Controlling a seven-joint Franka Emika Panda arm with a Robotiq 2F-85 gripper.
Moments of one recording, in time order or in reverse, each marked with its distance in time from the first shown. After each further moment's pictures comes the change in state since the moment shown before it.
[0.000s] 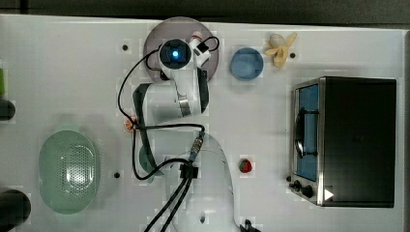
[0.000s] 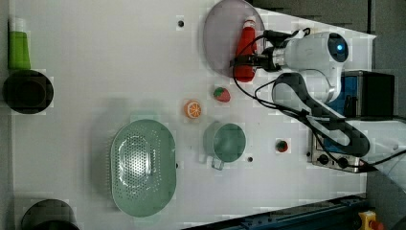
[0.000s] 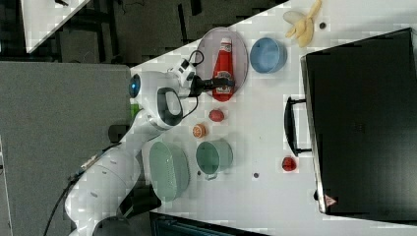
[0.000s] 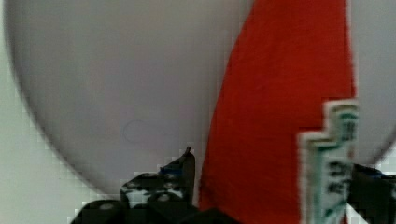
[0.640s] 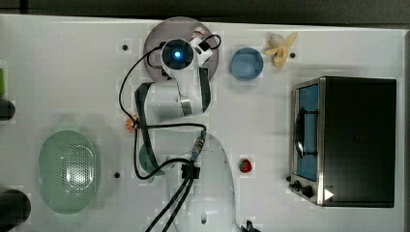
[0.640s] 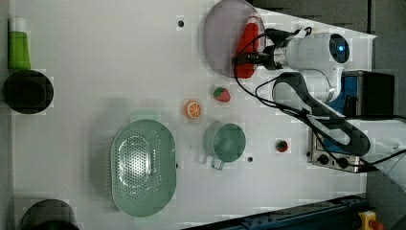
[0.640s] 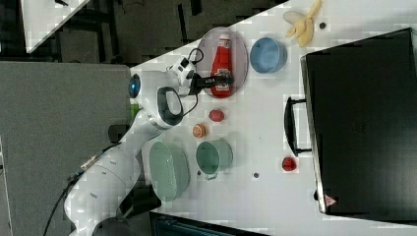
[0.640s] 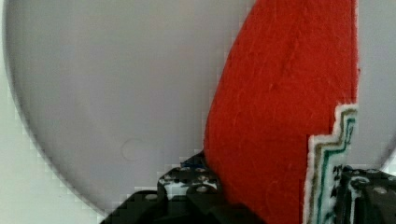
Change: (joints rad) arm -0.004 -0.009 -0.003 0.002 0.000 0.029 0.000
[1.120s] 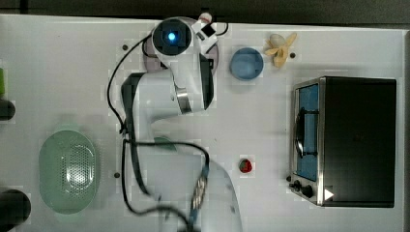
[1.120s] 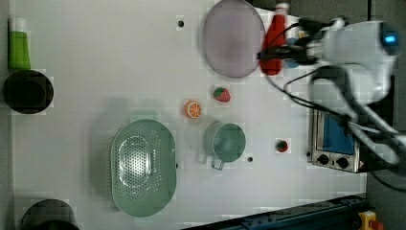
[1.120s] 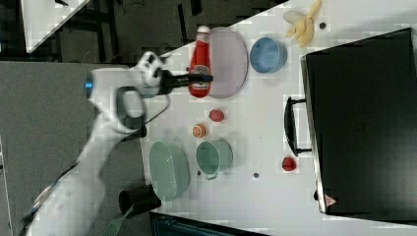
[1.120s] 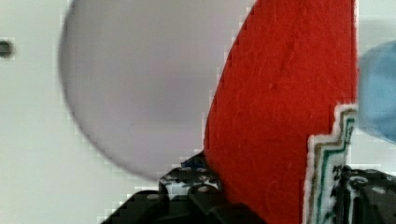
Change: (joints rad) arm -0.011 -0.267 0.003 -0.020 0.005 -0.251 0.004
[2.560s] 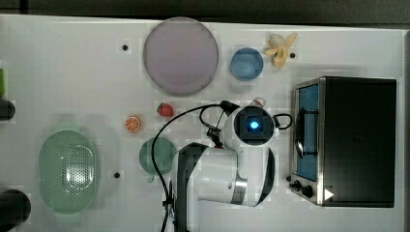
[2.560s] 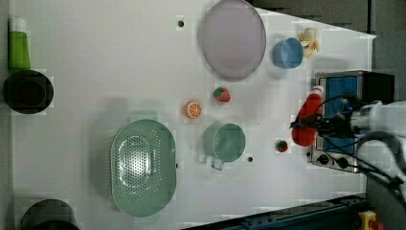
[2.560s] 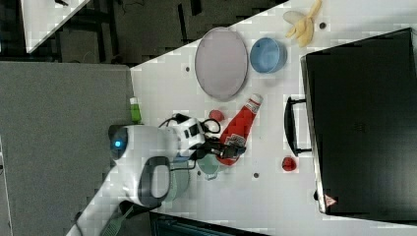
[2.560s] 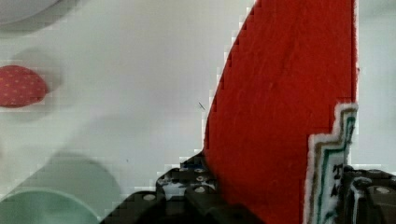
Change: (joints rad) arm -0.119 -0.432 -0.116 -0.647 0.159 0.046 0.013
